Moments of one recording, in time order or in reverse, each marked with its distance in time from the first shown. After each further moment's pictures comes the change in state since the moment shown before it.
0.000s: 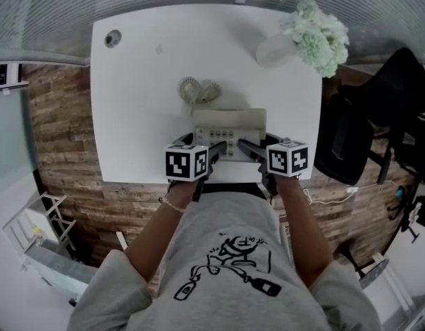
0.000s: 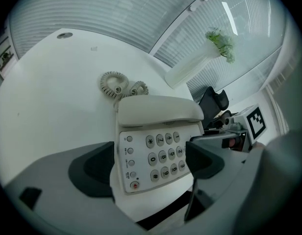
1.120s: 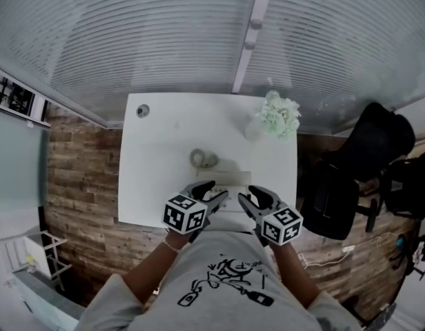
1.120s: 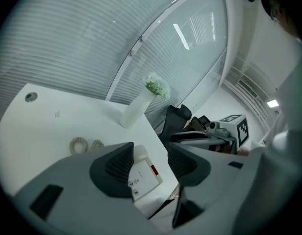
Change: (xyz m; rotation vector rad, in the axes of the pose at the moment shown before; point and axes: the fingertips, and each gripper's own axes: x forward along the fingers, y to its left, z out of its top) left arm -0.114 -0.117 0.070 0.321 -0.295 -0.271; right arm -0.122 0.111 0.070 -0.365 -0.405 0.074
